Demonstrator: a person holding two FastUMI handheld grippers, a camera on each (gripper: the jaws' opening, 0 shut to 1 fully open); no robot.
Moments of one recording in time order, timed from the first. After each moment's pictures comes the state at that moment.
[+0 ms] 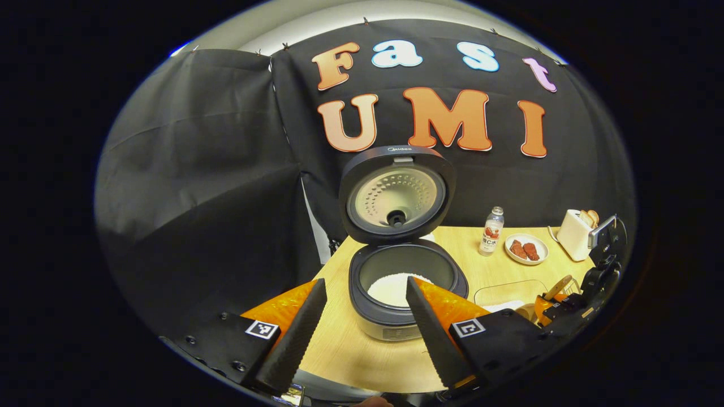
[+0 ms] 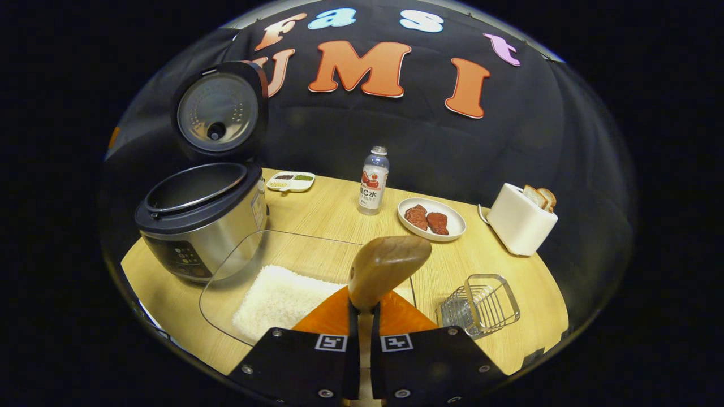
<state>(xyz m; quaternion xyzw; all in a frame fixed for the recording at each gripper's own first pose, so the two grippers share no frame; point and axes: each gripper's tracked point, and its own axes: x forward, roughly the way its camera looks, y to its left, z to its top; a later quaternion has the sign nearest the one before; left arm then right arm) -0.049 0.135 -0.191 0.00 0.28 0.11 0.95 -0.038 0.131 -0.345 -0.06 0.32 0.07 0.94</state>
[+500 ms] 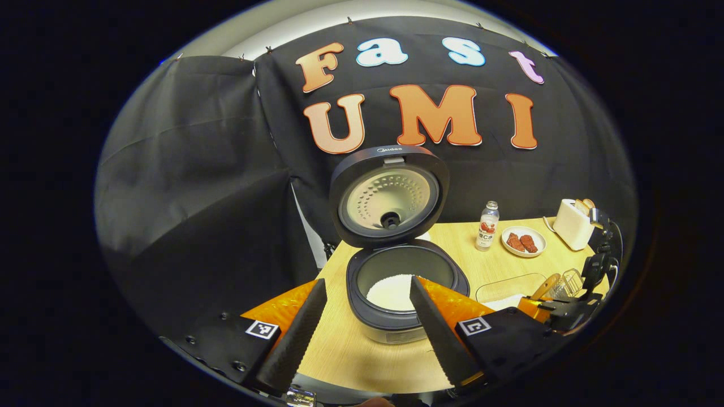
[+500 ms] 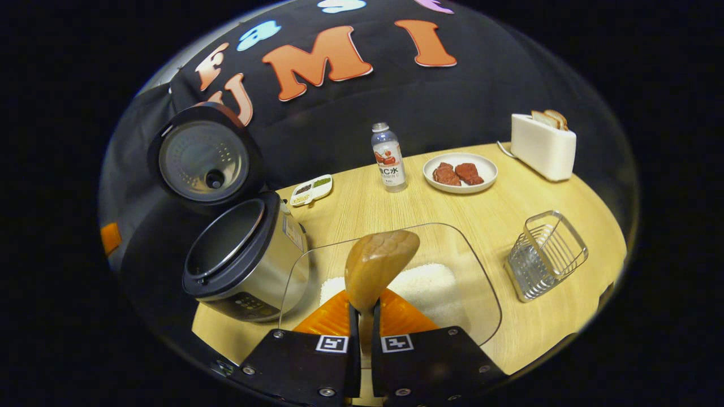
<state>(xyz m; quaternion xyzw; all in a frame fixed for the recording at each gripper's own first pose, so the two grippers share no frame) -0.038 0.138 -0.190 0.02 0.29 0.08 0.95 -0.038 0.181 -0.356 0.17 0.40 0.07 0.90</state>
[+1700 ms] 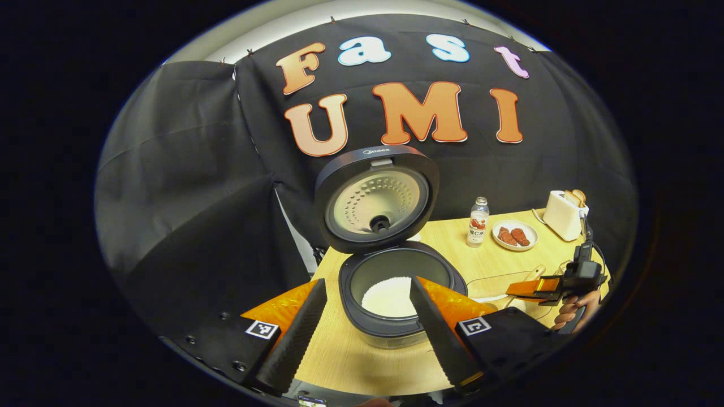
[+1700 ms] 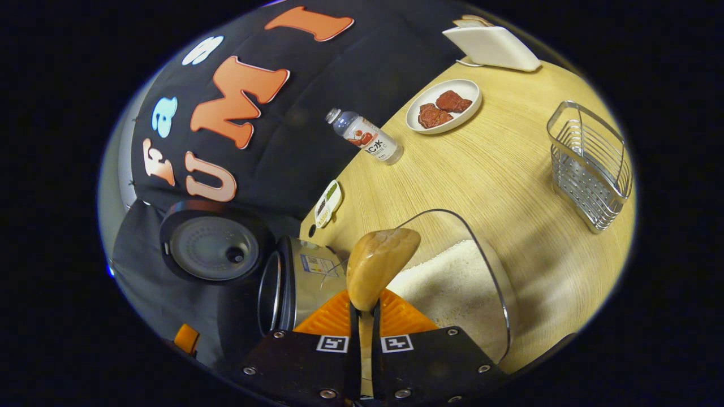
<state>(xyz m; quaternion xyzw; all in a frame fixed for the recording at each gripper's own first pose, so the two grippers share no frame) -0.014 0.131 -0.189 0.04 0.28 0.04 0.96 -0.019 0.195 -0.351 0.46 0.43 0.08 0.77</state>
